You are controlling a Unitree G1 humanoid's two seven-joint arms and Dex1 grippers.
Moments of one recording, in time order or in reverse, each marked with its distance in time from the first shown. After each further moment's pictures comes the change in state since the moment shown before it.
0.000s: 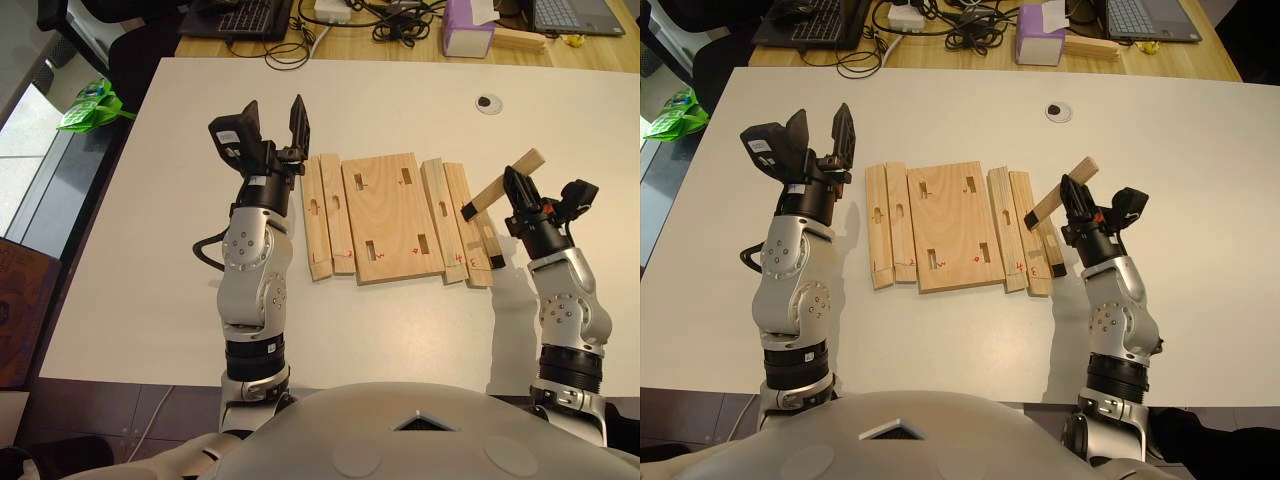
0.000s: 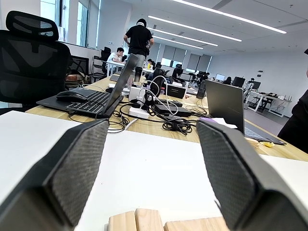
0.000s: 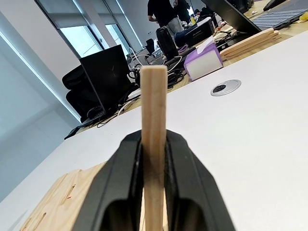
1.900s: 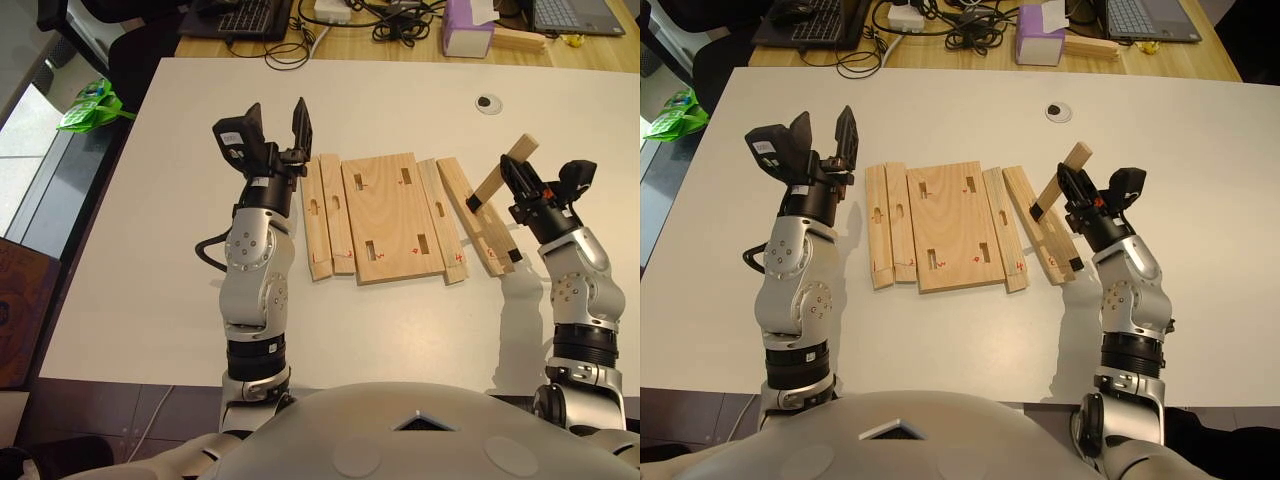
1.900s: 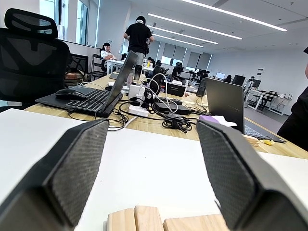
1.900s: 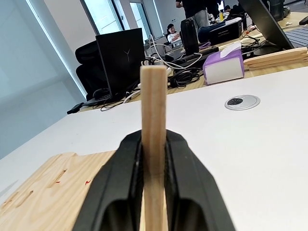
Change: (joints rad) left arm 0.002 -0.001 -0.009 0.011 0.002 -0.004 0.005; right arm -0.118 -0.112 0.028 0.155 -0.106 -0.052 0.152
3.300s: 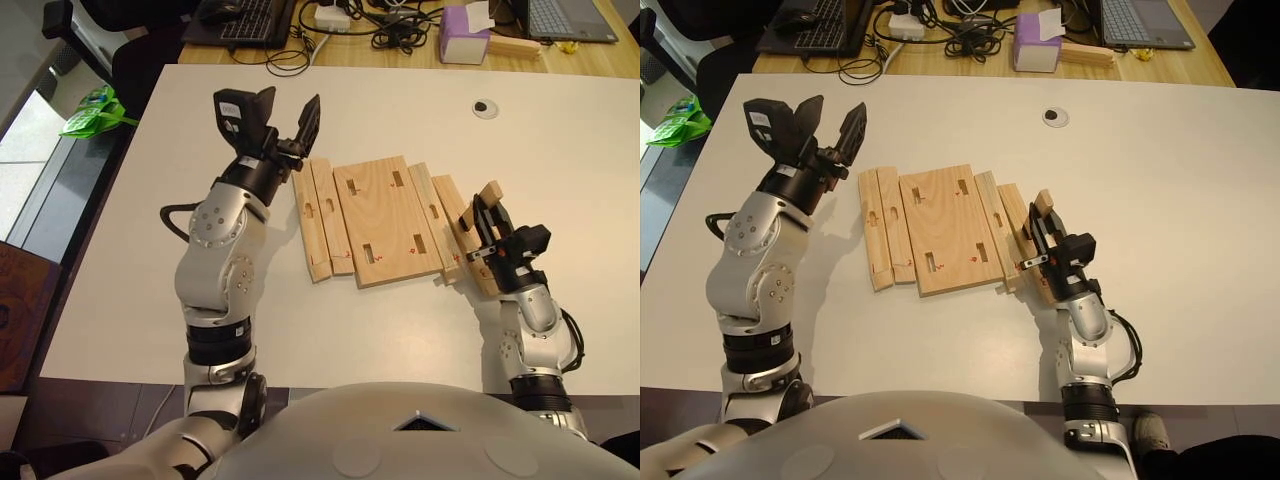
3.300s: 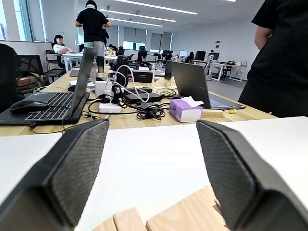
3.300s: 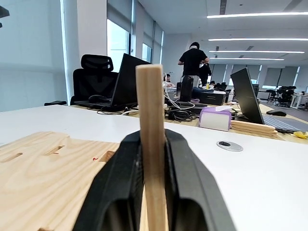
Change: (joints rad) left arm -0.128 0.224 0.059 -0.033 -0.127 0.244 -0.217; right arm 0.284 0.163 0.248 0.084 -0.335 -0.799 -0.140
